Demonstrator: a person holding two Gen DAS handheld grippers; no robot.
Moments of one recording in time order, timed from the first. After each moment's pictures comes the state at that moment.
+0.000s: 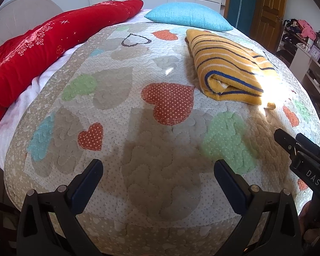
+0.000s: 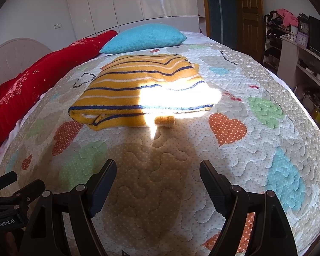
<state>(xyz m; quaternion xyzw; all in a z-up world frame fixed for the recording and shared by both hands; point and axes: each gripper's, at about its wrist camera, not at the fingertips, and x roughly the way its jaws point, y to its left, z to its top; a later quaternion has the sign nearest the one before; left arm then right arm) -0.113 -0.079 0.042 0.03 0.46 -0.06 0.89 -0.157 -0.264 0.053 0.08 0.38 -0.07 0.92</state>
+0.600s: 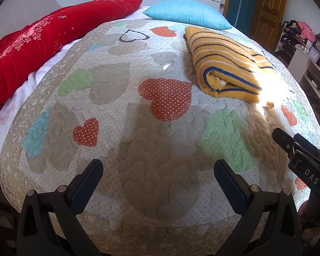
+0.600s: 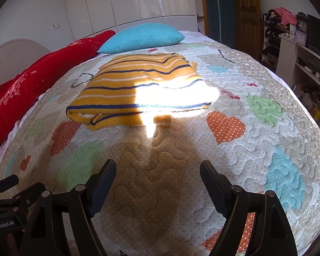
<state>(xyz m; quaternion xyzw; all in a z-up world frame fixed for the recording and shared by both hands) -0.112 -0.077 0.038 0.01 0.46 -0.07 0.88 -0.157 -0.266 0.051 0.08 0.38 -0.08 0.92</state>
